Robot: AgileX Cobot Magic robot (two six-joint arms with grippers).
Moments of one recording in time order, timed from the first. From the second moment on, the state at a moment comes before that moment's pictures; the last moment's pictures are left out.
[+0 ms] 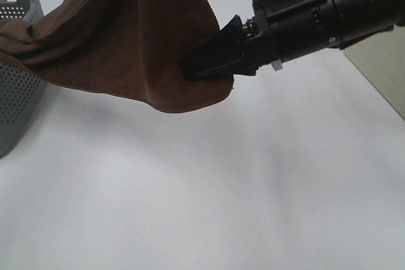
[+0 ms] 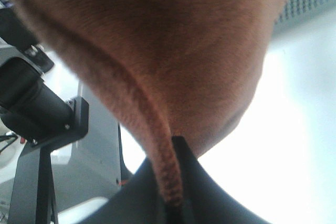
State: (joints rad) left arm -0.75 1.65 -2.10 0.08 1.22 0.79; right arm 0.41 1.58 -1.00 1.31 0.95 -1.39
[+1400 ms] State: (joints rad) left arm -0.48 1.80 -2.10 0.19 0.54 0.79; right arm 0.41 1.82 -2.29 -0.05 0.75 -0.43
